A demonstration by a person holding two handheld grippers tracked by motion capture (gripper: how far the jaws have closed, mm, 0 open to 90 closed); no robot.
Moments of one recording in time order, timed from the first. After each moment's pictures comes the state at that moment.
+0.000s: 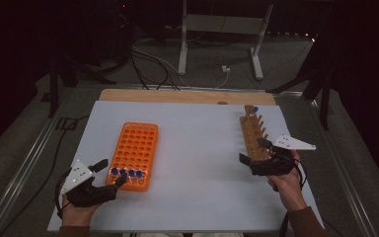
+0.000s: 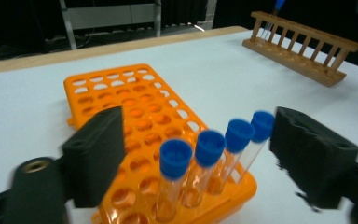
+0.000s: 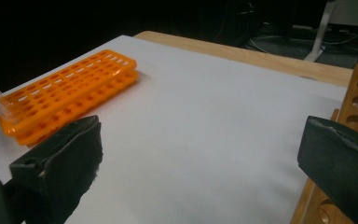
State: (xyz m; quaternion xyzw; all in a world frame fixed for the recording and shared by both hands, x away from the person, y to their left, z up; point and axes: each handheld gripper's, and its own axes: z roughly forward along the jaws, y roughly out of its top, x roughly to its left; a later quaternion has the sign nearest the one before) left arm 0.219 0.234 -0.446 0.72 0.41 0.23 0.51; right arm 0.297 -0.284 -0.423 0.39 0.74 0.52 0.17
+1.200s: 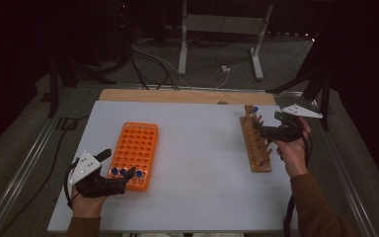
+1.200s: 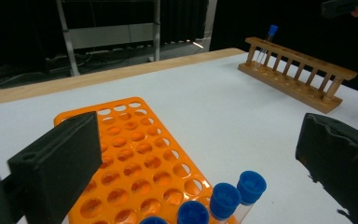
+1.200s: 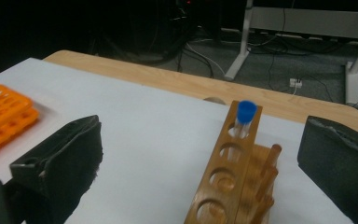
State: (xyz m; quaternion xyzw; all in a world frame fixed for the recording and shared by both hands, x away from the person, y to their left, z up) left arm 0.233 0.215 -0.432 0.71 0.40 0.24 0.53; right arm 0.378 -0.317 -0.400 0.47 0.71 0.47 0.25
